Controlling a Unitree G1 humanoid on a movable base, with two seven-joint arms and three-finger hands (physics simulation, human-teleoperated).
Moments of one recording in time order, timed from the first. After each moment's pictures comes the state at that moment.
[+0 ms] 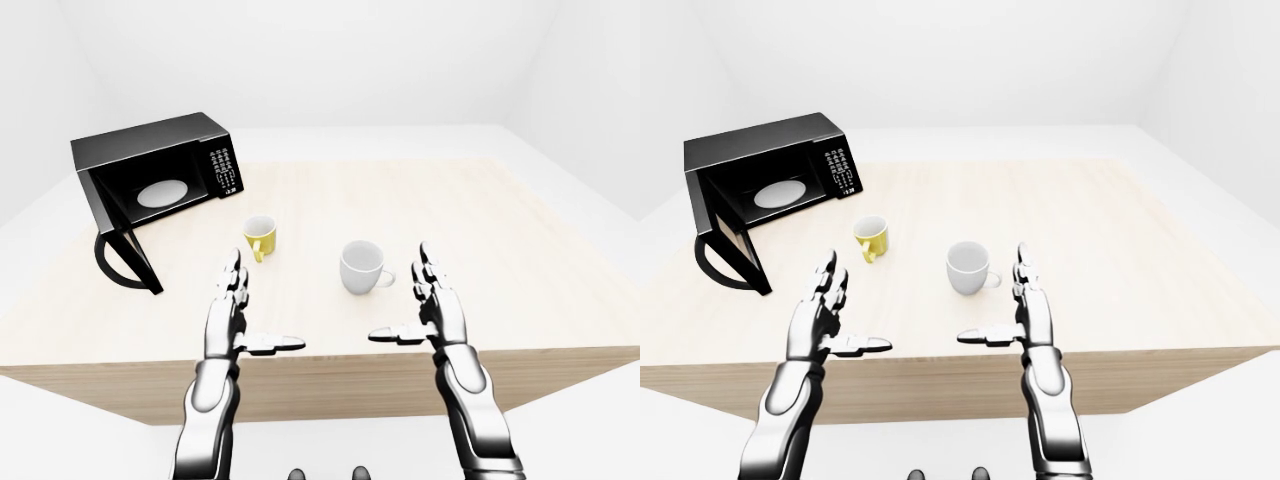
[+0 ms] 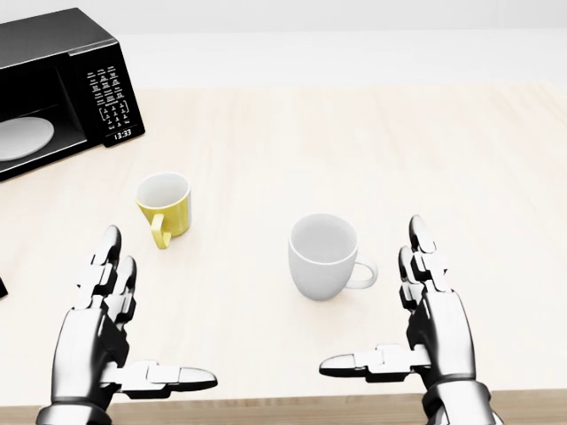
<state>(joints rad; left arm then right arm) 0.10 0.01 0.02 -0.19 -0.02 0.04 -0.06 0.06 -0.01 -0.03 -0.13 0.01 0.05 0.04</state>
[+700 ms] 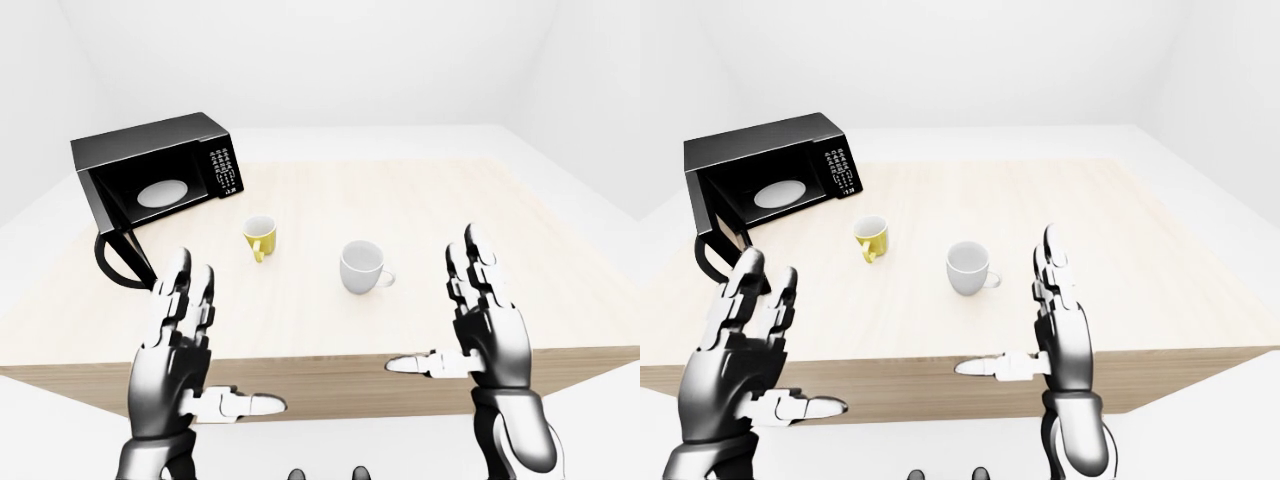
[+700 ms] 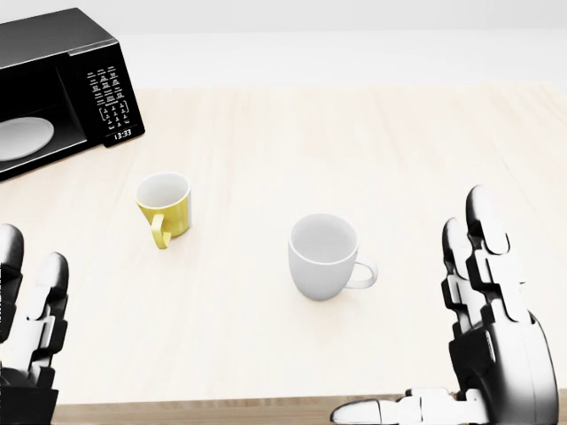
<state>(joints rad) 0.49 -0.04 0.06 -0.79 -0.16 0.02 -0.21 0.34 -0.01 0.05 -0.73 -0.03 0.09 0.04</state>
